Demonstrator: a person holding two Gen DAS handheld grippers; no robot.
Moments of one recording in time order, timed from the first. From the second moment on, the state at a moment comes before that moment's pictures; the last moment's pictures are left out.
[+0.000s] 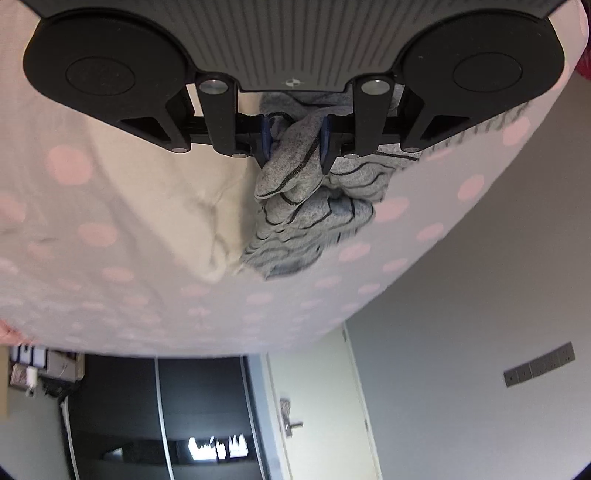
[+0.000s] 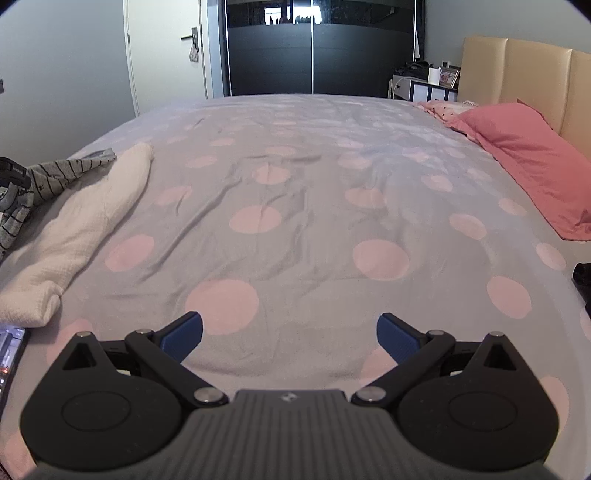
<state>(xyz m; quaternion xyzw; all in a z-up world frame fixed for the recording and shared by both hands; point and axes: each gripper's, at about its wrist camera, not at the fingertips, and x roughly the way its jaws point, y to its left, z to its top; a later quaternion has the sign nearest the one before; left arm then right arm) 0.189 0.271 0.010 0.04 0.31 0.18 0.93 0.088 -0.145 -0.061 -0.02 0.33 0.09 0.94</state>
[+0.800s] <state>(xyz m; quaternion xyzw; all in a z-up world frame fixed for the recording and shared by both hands) -0.019 -0.040 0.034 0.12 0.34 -0.27 0.89 0.008 -0.259 0.002 -0.01 0.30 0.06 0.95</state>
